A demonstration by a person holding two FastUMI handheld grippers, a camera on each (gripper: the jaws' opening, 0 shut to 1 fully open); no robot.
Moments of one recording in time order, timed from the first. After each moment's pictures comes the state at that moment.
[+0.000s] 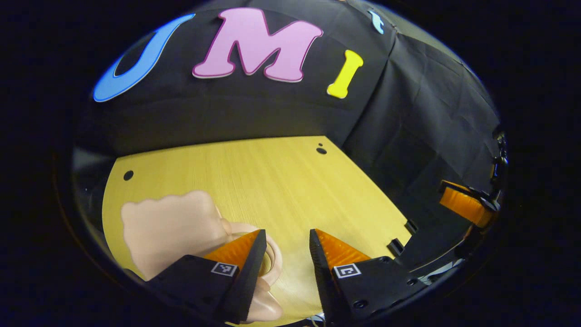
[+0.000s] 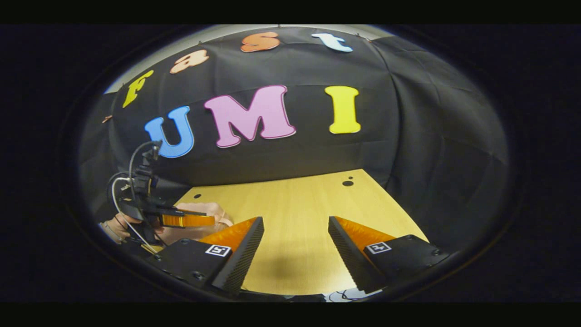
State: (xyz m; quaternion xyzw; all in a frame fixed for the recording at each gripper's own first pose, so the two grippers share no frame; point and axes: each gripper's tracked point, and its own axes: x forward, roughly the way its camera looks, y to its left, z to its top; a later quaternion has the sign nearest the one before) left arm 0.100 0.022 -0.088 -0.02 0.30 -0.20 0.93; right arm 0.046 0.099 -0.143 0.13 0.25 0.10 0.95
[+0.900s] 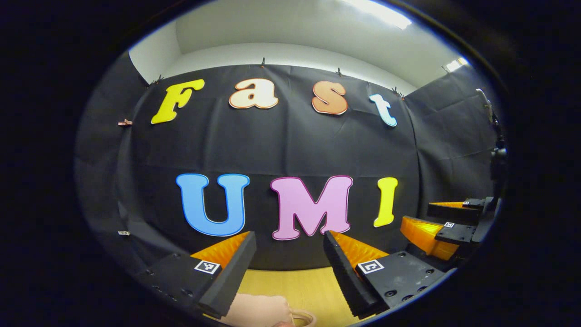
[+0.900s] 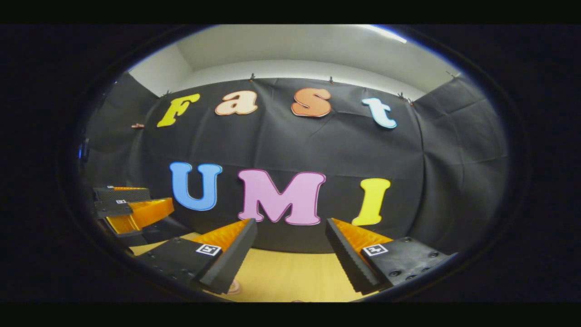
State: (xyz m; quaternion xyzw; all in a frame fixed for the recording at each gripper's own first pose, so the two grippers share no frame) left arm 0.011 0.065 0.196 0.04 -0.11 0.06 0.99; right arm 0.126 0.125 0.053 0.07 -0.03 0.12 0.99
